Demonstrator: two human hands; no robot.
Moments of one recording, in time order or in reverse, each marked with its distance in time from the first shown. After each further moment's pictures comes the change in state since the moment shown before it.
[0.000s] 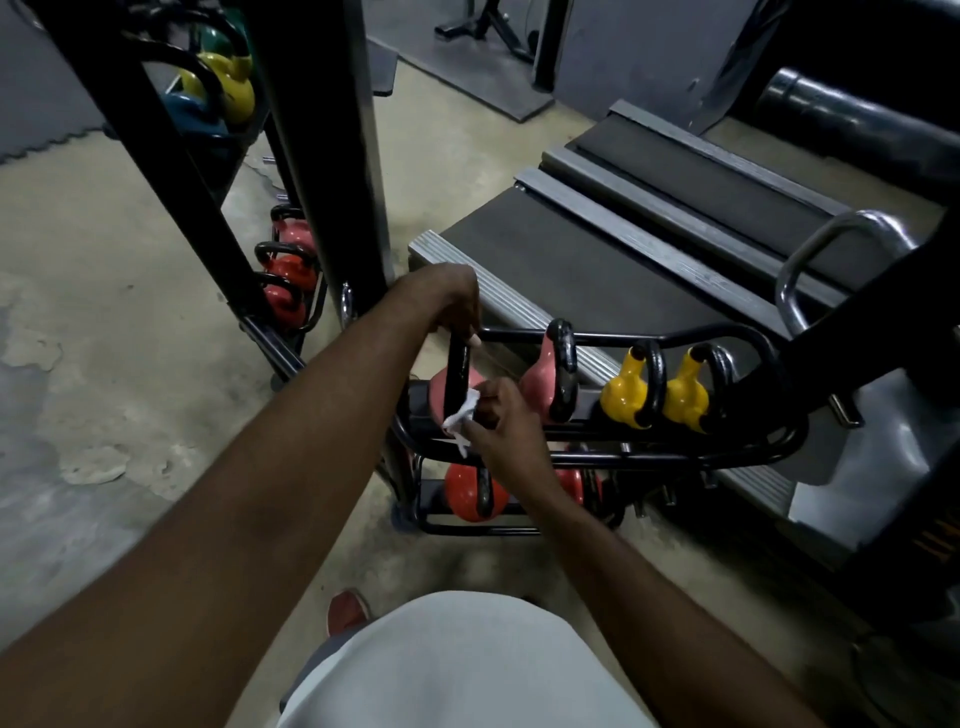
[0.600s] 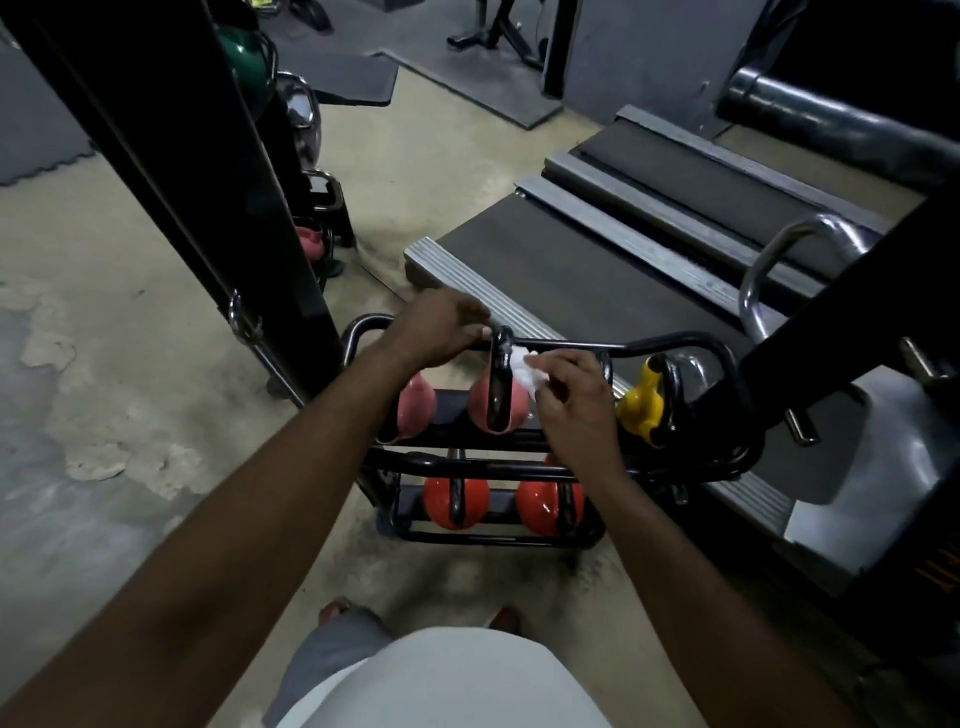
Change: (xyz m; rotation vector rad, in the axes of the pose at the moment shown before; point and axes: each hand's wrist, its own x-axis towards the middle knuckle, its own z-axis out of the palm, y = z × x) left_hand 0.006 0.056 0.056 -0.292 0.507 0.246; right_hand 0.037 0.030 -0.147 -0.289 0.307 -0.410
